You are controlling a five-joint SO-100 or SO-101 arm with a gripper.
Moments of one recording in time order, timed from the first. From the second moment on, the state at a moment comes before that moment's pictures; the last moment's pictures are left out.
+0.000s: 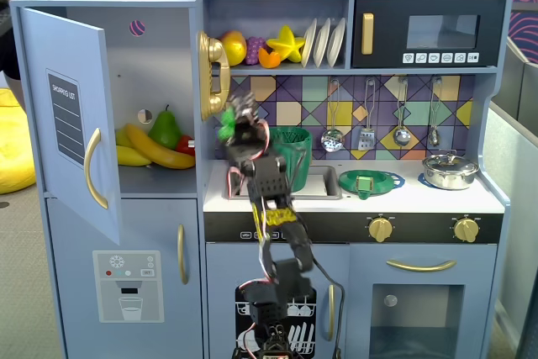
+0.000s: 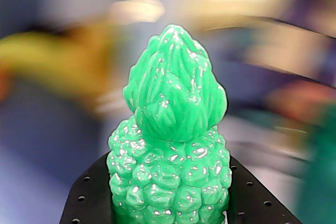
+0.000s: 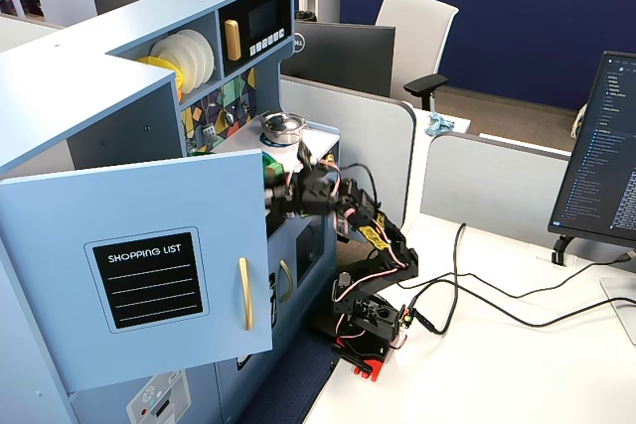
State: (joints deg) arm -17.1 144.5 94.3 47.3 -98.9
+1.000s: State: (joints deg) arm 4.2 87.9 51.1 46.8 -97.6
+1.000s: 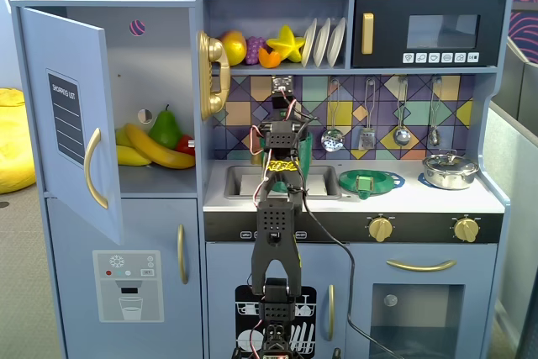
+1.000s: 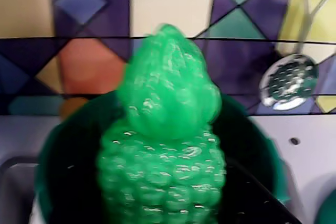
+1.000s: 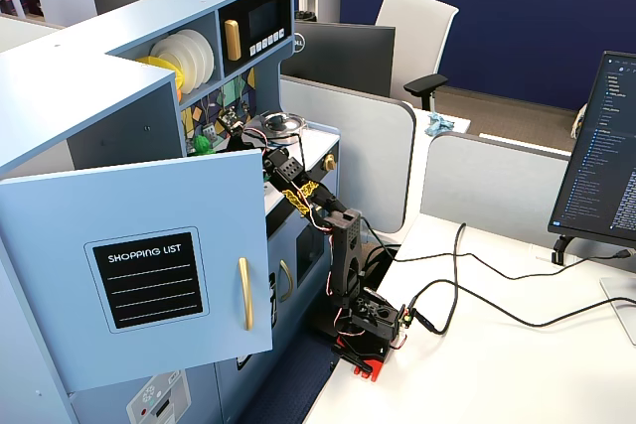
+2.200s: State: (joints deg) arm 0.1 167.7 144.1 71.9 -87.8
